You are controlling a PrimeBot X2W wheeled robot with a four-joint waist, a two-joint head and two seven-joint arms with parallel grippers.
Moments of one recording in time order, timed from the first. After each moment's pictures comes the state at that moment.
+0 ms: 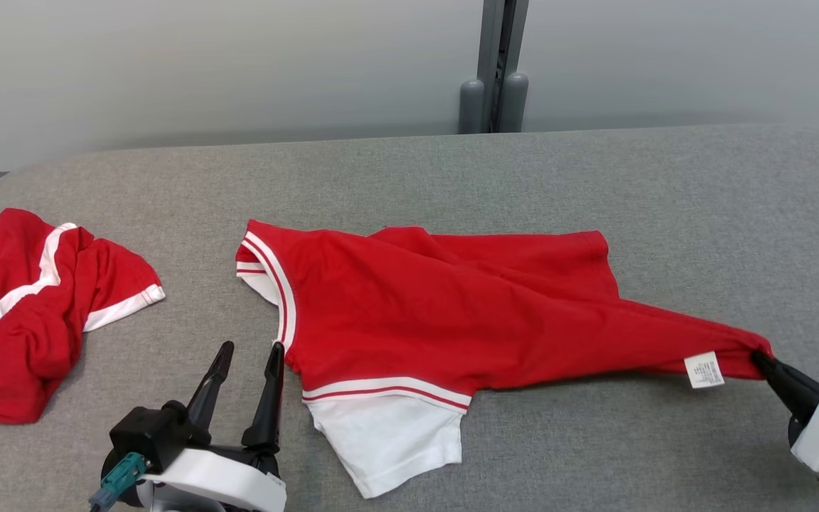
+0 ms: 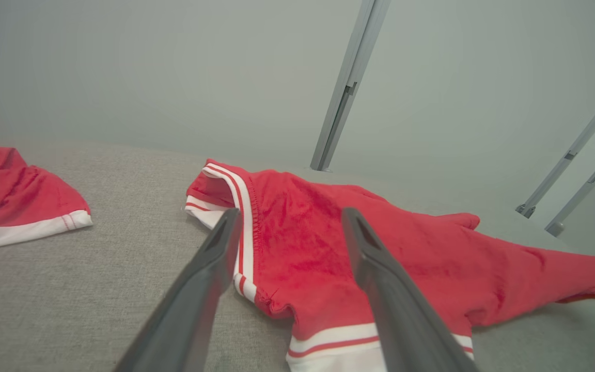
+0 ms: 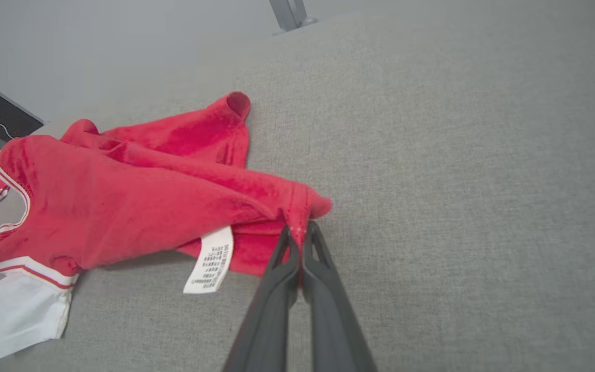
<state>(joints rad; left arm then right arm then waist) -0.07 0.05 -0.13 0.30 -0.36 -0.13 -0.26 -0.32 -0.68 0.59 0.45 1.16 0.13 0.06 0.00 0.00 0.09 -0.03</state>
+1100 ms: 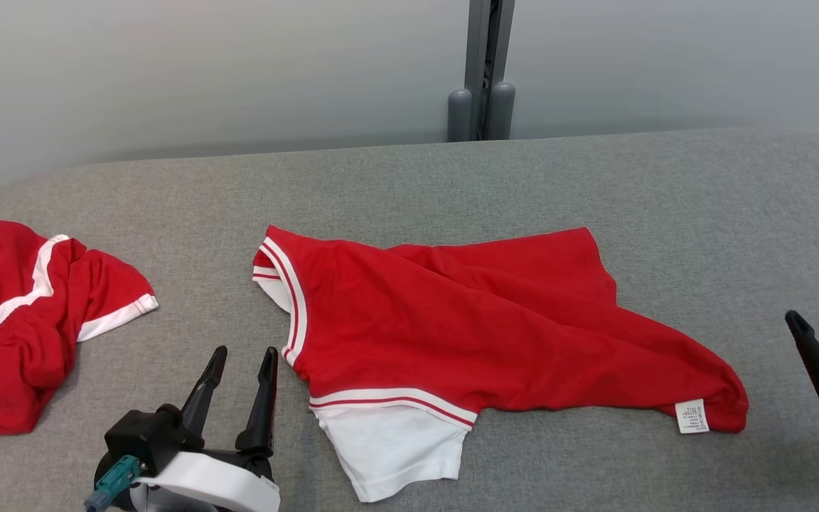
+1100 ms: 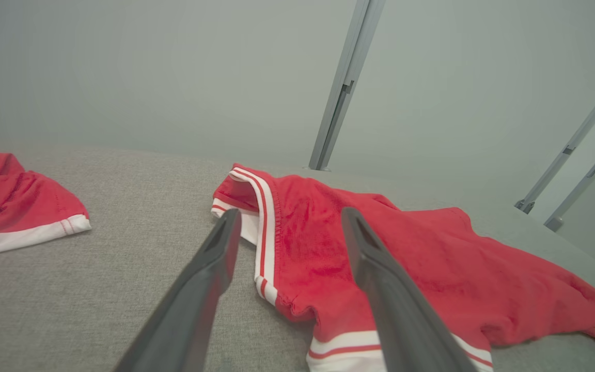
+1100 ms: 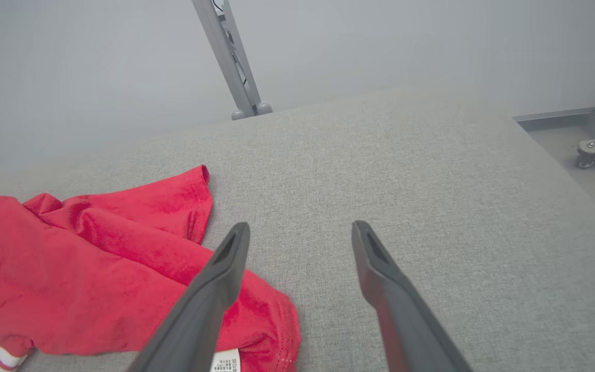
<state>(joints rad) -0.06 0.06 -0.13 0.31 -0.36 -0.13 -0.26 -0.17 -0.53 0.13 0.35 0.78 0.13 0.12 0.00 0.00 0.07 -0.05</state>
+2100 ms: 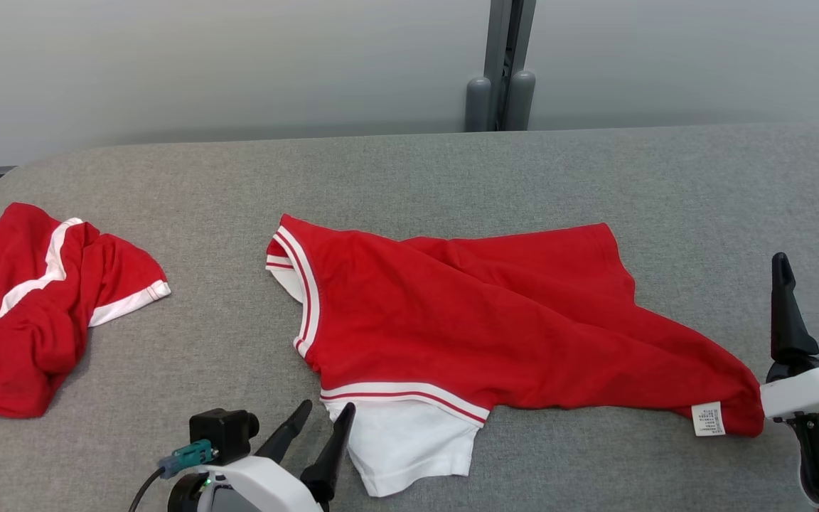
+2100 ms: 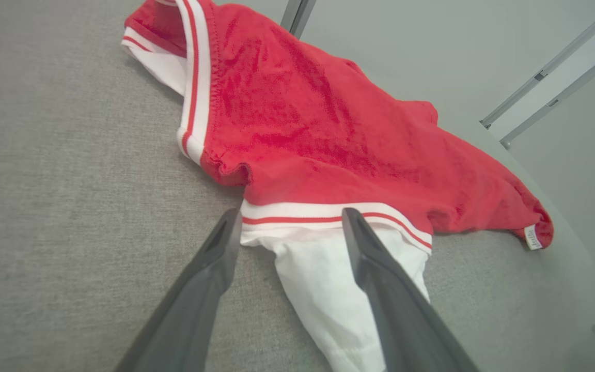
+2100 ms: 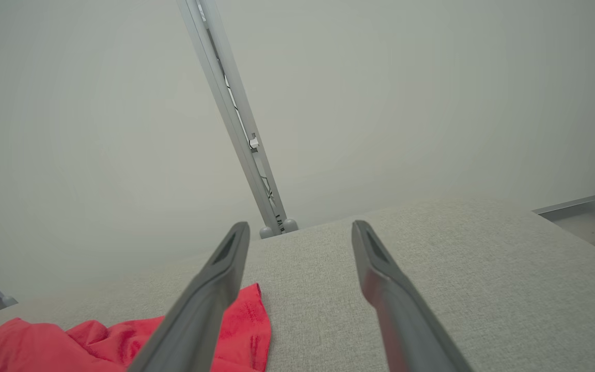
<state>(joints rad) -0.07 0.08 -0.31 0.34 -0.55 -0.13 0.01 -0.21 -0.18 -0.08 0.30 0.47 0.13 -0.19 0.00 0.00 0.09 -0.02</state>
